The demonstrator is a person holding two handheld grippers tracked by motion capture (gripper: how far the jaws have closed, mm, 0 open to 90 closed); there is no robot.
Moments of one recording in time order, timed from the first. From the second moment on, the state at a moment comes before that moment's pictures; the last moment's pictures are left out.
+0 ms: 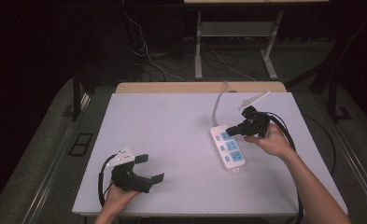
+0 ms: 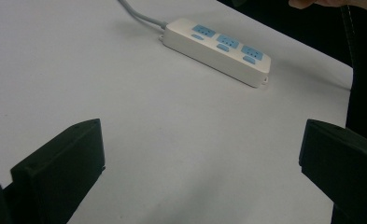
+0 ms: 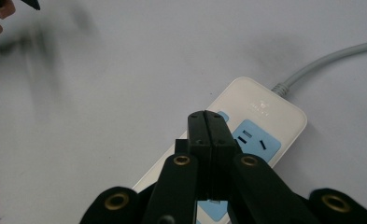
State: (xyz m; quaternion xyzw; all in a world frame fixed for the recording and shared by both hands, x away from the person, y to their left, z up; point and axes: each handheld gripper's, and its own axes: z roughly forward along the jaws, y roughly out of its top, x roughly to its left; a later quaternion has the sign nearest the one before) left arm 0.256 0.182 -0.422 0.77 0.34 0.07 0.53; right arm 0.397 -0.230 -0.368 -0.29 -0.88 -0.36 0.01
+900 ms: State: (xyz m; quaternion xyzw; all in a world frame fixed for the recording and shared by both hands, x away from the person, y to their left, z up) left arm 0.256 0.183 -0.422 0.77 0.34 0.07 0.53; right arm 0.419 -0.215 -0.384 -0.30 -0.88 -0.36 0.03
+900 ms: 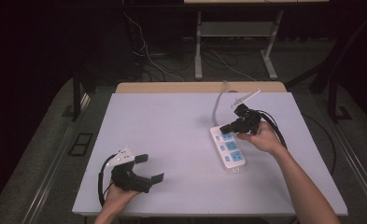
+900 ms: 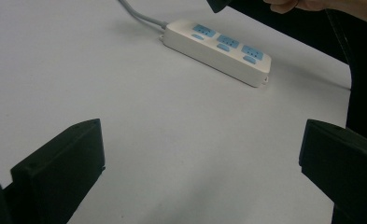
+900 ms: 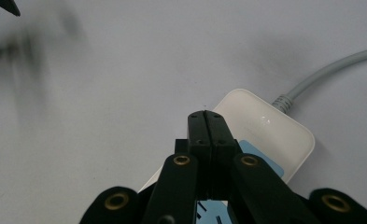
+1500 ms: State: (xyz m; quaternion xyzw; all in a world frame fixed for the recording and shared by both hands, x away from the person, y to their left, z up) left arm 0.257 0.183 -0.422 0.77 0.34 0.07 0.53; right arm 0.429 -0.204 -0.402 -0.30 -0.88 -0.35 0.04
